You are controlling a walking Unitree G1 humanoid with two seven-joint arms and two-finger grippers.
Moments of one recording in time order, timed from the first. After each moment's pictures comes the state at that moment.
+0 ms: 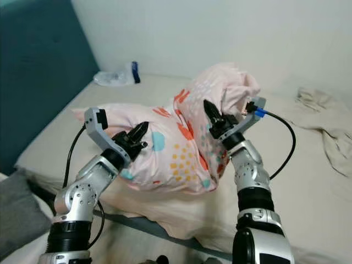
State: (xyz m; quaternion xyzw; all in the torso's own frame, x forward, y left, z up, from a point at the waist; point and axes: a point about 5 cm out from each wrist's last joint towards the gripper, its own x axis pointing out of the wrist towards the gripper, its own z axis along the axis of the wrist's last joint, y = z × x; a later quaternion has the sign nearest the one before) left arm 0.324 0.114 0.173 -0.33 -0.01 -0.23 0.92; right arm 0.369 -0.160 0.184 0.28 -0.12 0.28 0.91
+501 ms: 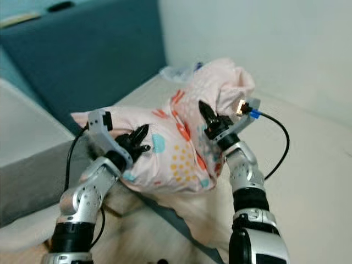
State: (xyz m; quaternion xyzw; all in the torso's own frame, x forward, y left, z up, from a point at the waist) left arm 0.324 0.112 0.168 -0.28 -0.02 -0.20 0.94; right arm 0.369 -0.152 0.180 0.29 -0.11 0.29 0.91
